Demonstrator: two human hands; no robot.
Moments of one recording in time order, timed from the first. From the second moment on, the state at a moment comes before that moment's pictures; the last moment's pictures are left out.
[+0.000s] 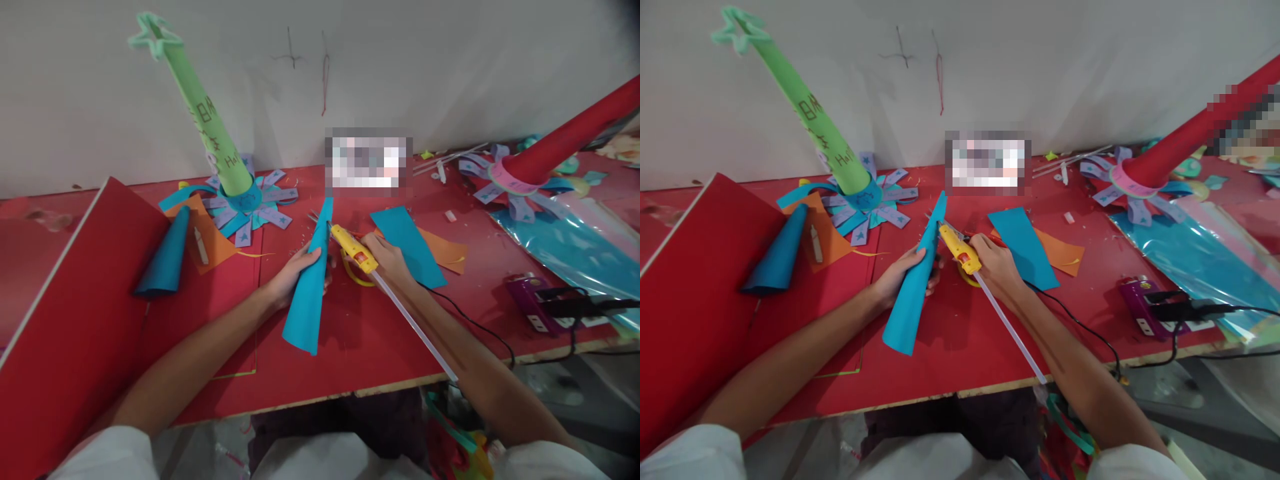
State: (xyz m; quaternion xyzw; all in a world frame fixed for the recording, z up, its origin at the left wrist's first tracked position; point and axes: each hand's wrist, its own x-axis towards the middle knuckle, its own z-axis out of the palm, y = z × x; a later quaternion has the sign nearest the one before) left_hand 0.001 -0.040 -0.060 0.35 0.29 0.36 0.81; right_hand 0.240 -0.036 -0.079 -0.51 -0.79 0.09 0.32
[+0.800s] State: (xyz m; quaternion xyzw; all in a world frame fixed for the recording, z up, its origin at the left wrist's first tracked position) left_hand -0.002 -0.039 -0.057 0.34 0.29 0.32 0.84; right_hand 0.238 -0.035 -0.078 -0.50 -0.79 0.15 0.32
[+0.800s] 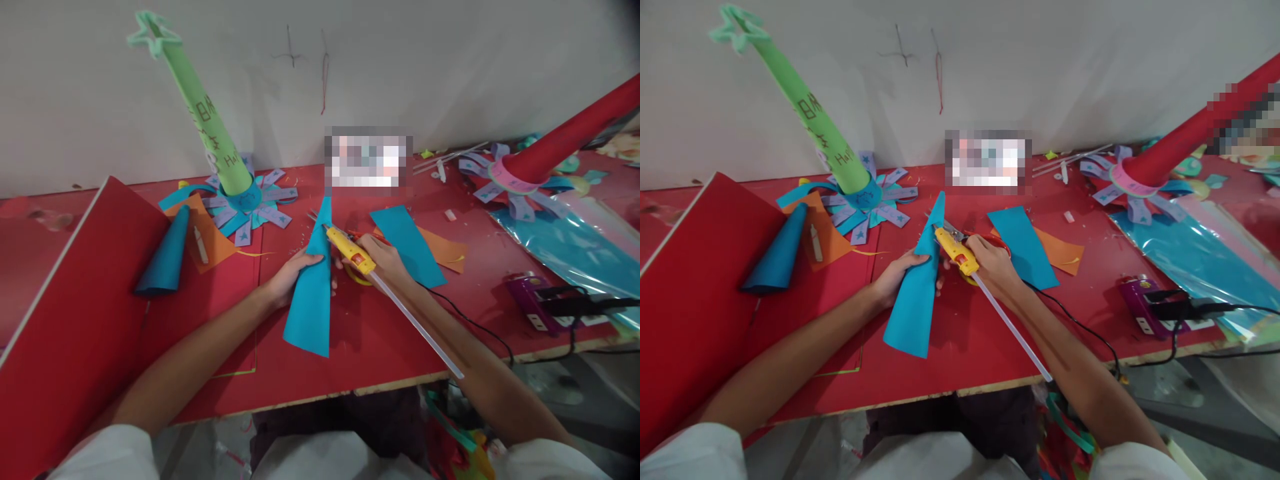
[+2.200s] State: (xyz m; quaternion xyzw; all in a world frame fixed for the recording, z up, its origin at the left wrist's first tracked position) left_hand 0.001 -0.040 -0.060 0.35 0.31 0.32 0.82; right_hand 0.237 -0.037 -0.076 -0.52 -0.78 0.15 0.30
